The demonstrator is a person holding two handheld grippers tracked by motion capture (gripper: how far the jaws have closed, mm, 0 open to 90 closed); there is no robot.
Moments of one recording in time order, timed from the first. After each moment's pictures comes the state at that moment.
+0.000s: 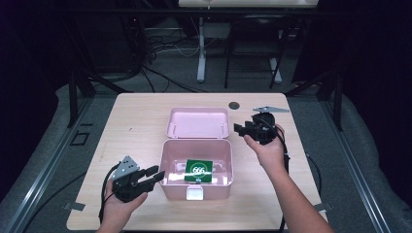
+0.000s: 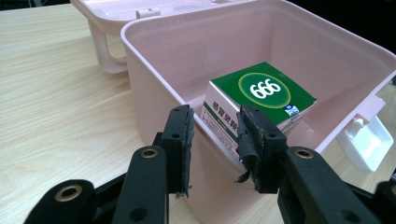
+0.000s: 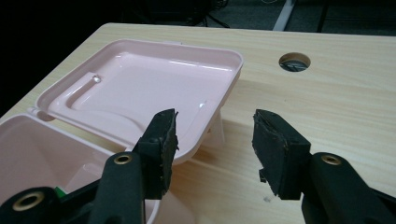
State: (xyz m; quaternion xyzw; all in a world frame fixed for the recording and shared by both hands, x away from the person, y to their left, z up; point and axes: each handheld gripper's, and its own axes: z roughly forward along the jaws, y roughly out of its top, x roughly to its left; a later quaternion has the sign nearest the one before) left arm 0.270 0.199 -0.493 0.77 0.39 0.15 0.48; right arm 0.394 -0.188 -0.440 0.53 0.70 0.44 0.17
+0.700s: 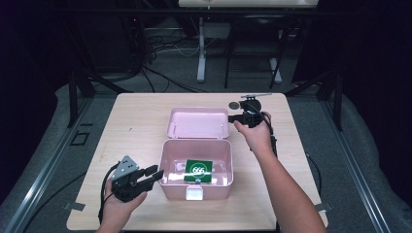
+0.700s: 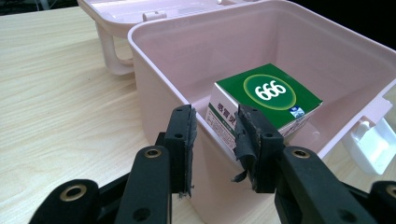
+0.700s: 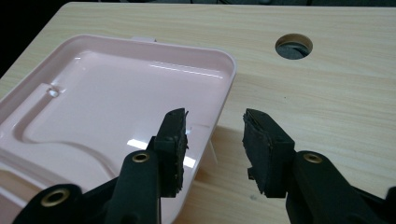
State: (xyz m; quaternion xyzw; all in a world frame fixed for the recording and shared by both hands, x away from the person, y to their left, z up) left arm 0.270 0.201 -0.492 0.77 0.39 0.16 0.48; right arm 0.454 -0.164 -0.447 0.58 0.71 0.38 0.14
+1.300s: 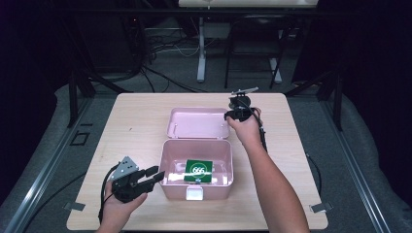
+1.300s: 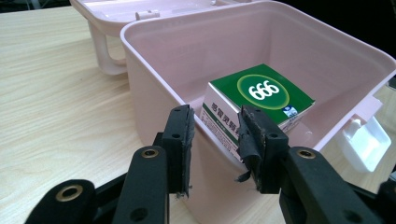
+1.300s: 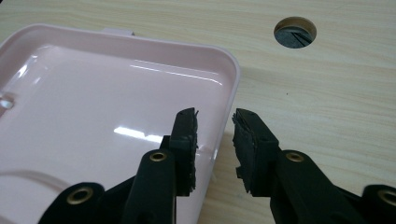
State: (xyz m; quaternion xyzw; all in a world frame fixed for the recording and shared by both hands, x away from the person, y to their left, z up) left arm 0.269 0.201 -0.494 0.77 0.38 0.15 0.49; right arm 0.488 -0.141 -0.460 0.61 0.71 0.32 0.13
